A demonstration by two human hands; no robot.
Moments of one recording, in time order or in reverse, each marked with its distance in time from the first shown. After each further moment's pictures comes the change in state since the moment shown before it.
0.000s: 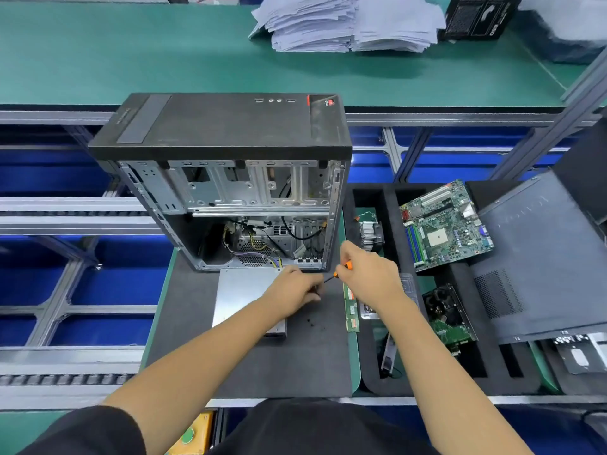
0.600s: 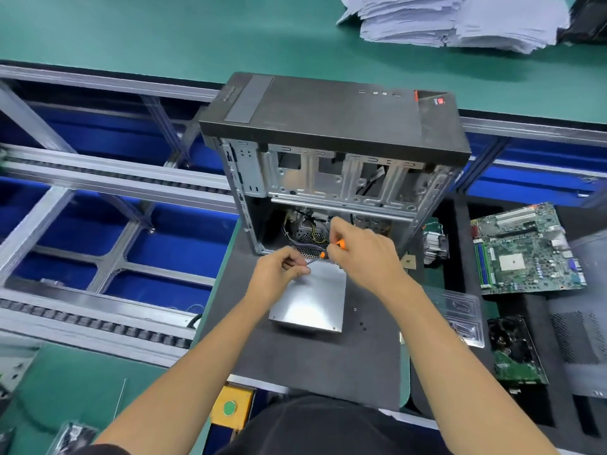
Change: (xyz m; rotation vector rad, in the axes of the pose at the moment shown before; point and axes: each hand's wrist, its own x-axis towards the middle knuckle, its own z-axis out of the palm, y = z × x) left_hand -0.109 -0.083 -0.038 -0.794 0.540 -0.518; right_hand 0.035 -0.137 0.005 0.063 -0.026 -0.330
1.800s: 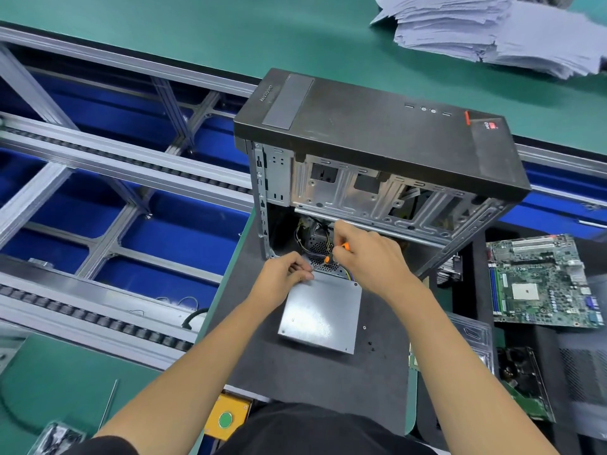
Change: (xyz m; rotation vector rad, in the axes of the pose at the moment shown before) left_hand 0.027 -0.036 -0.015 -0.086 -0.044 0.000; right_hand 0.046 -0.018 0.008 -0.065 -0.096 -0.047
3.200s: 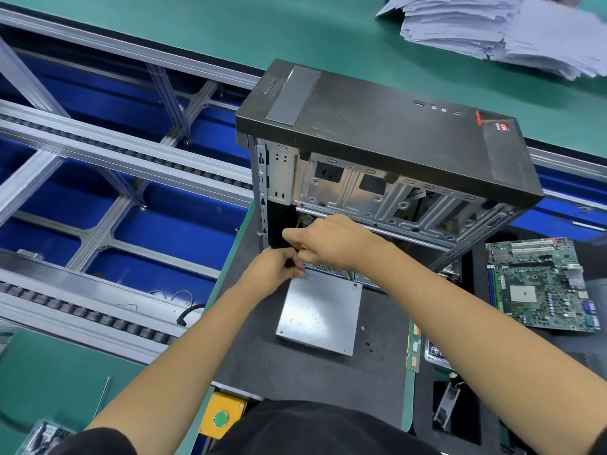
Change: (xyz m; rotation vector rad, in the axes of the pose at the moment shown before) left_hand 0.028 -0.016 -0.023 0.405 -0.168 -0.086; right_hand 0.062 -0.034 0.001 -0.343 -0.190 -0.629
